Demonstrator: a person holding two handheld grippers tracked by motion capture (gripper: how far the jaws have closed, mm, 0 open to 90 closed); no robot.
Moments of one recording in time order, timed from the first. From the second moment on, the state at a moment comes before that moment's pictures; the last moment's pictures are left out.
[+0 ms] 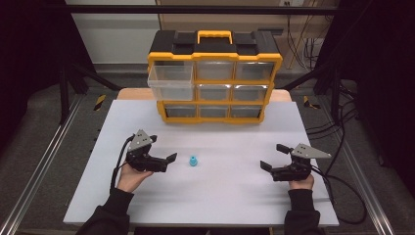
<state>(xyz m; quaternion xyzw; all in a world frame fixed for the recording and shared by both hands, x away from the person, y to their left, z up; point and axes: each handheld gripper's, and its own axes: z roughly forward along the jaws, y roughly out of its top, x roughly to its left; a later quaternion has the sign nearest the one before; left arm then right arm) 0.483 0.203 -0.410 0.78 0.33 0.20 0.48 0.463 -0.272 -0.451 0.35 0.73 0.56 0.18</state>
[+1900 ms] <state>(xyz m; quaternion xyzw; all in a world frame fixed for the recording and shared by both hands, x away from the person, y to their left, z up) 0.509 0.137 -0.452 0.85 0.33 0.14 0.39 0.464 -0.272 -0.452 0.35 0.73 0.55 0.18</state>
